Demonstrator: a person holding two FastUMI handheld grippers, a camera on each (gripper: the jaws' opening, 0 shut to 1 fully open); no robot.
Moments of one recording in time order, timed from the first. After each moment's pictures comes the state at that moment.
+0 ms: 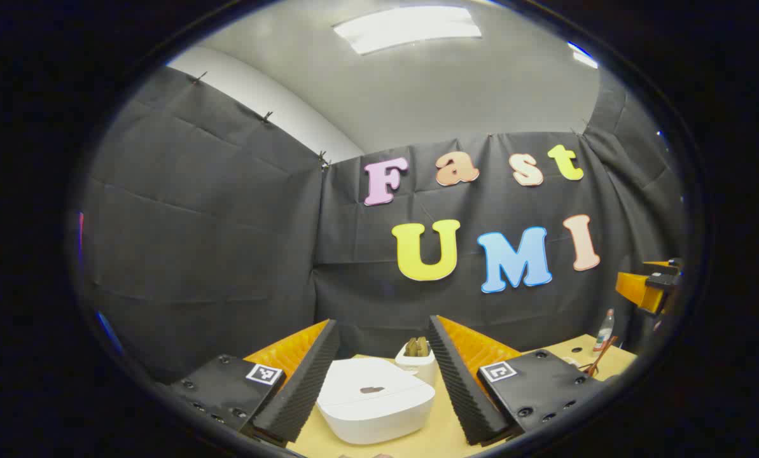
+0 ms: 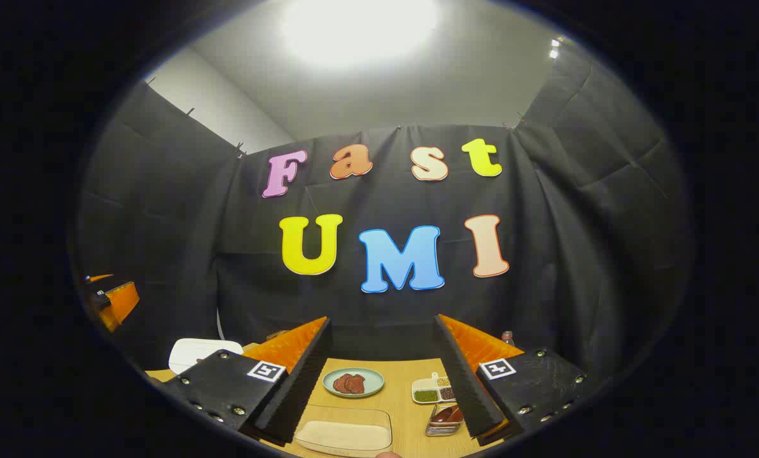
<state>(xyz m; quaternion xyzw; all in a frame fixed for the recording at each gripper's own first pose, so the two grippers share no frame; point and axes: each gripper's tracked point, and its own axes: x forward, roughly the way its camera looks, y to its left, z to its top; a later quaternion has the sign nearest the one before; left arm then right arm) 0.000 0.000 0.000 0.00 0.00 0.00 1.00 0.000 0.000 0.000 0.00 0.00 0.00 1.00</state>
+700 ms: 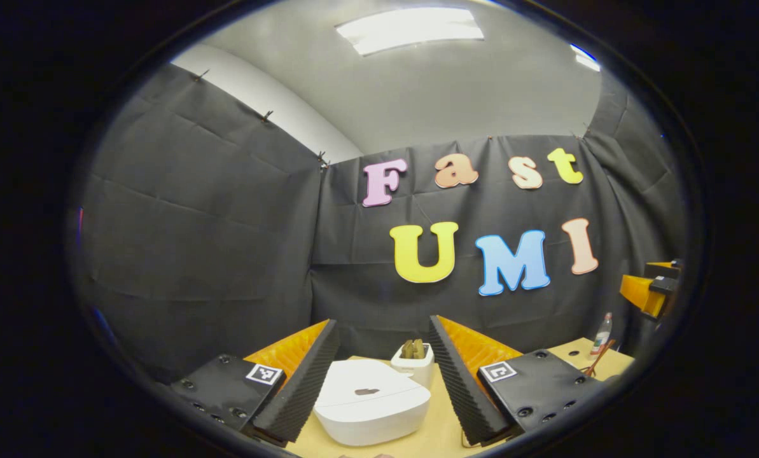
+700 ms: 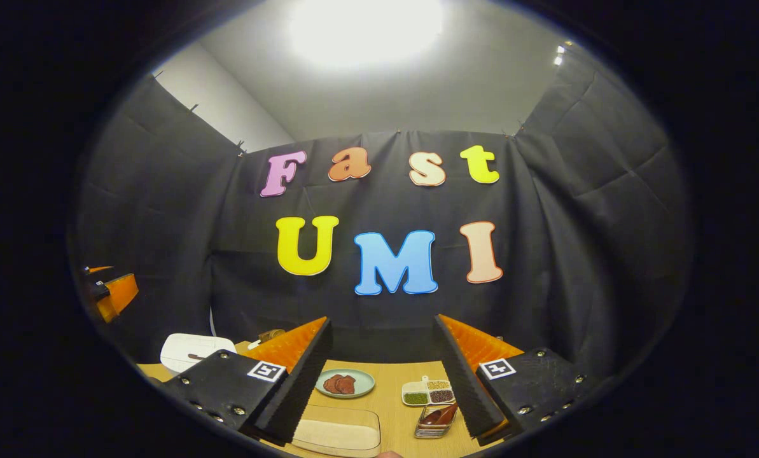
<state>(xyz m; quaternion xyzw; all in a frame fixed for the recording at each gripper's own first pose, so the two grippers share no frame) 0.005 -0.007 -0.003 -0.01 0.00 0.00 1.00 -0.006 -0.011 0.004 -0.02 -0.01 -0.01 1.00</state>
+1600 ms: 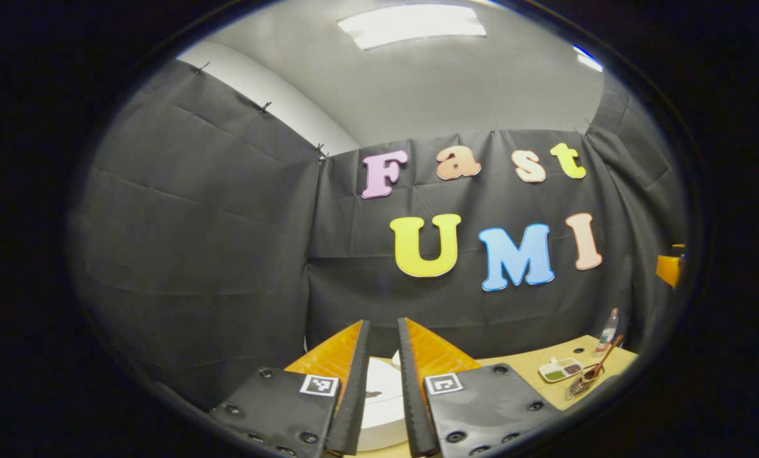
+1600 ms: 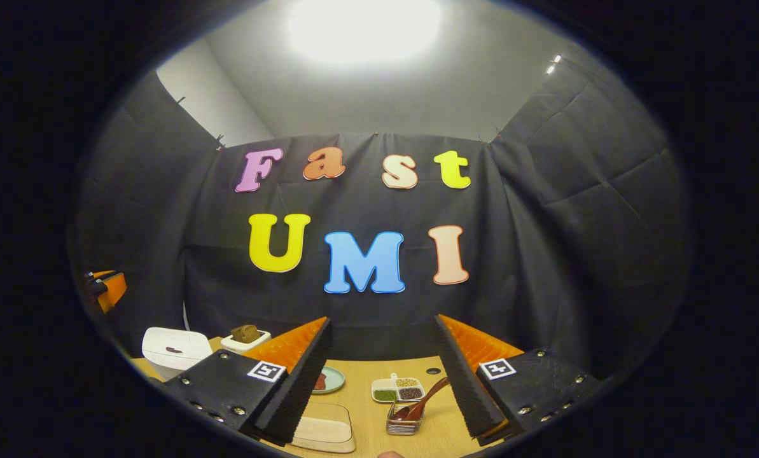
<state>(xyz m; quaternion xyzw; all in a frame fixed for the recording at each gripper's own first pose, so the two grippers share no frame) 0.051 0.009 -0.031 -0.01 0.00 -0.01 1.00 -0.031 -0.048 0.007 -0.04 -0.01 -0.08 1.00</state>
